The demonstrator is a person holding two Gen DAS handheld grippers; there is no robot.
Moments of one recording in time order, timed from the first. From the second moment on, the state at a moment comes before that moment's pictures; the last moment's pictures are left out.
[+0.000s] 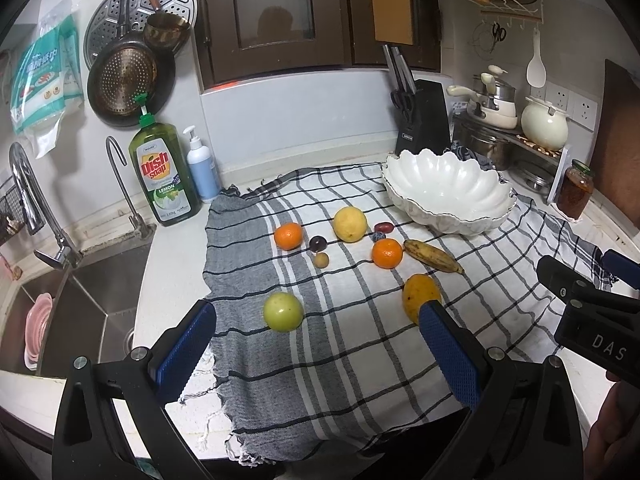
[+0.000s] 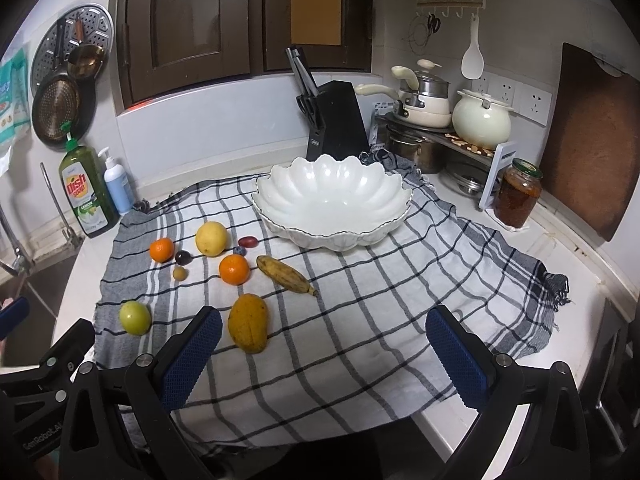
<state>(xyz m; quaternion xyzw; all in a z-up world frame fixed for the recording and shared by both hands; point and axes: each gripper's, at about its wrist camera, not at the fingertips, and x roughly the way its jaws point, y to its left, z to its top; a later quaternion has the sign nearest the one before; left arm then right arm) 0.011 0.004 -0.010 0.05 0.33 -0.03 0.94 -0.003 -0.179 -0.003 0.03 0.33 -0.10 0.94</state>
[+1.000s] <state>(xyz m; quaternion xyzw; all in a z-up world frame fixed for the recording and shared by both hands) 0.070 0.041 -0.063 0.04 0.38 0.01 0.92 0.056 -0.134 -0.058 0.00 0.38 -0.06 0.92</state>
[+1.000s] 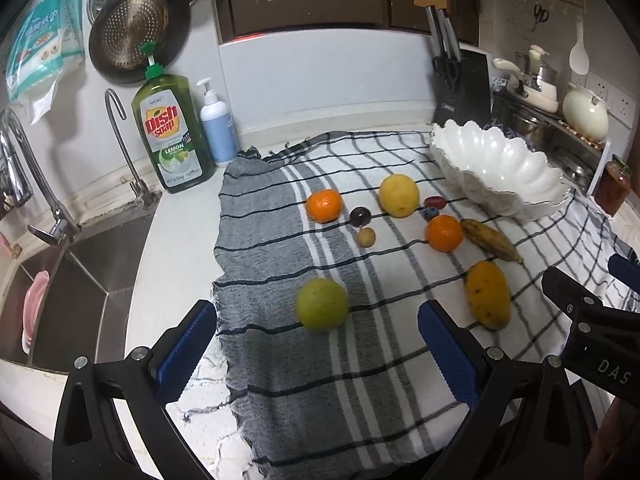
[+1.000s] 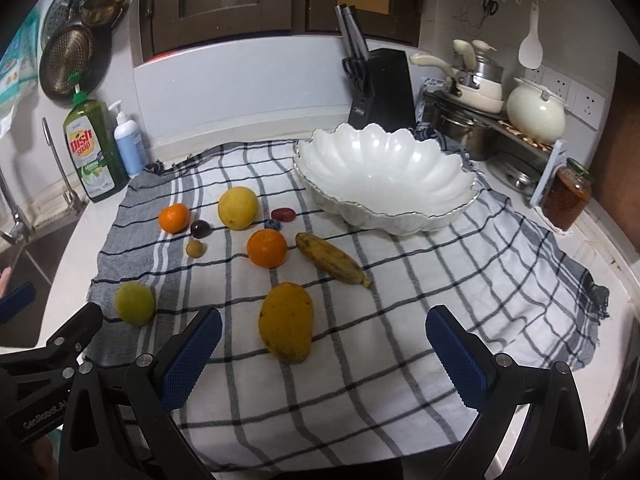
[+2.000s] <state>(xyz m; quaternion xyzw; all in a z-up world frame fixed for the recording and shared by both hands) 0.139 0.052 -0.142 0.03 0.46 -0.02 0.89 0.116 -0.117 -0.125 -0.02 0.45 -0.06 0.89</state>
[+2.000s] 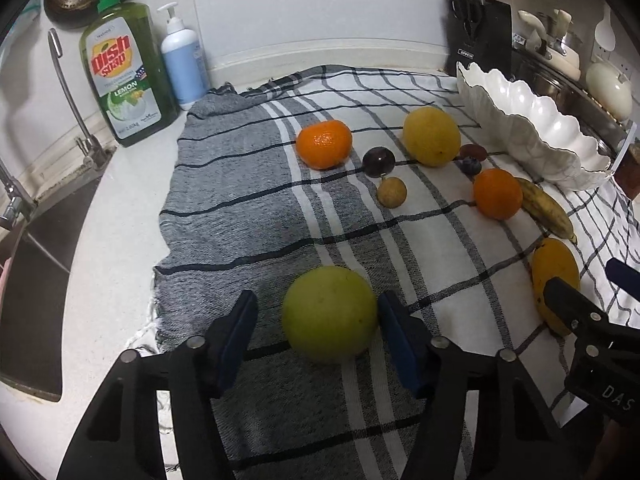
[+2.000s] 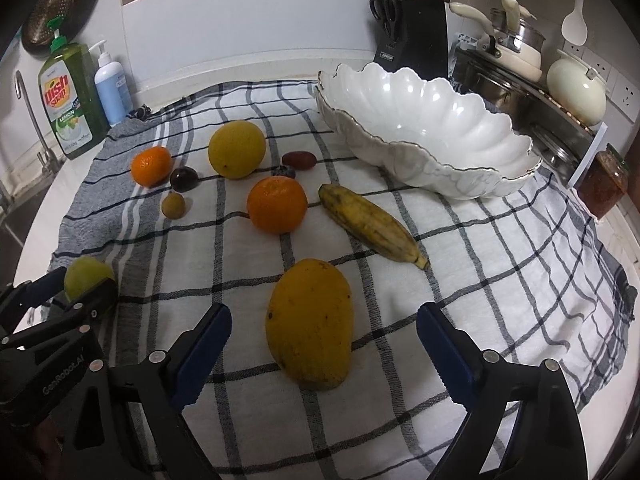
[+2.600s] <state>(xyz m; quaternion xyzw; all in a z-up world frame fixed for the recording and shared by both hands) 0.131 0.060 -0.136 0.01 0.45 -0.02 0.89 0.126 -0.117 -0.142 -0.01 0.47 -0.04 0.88</state>
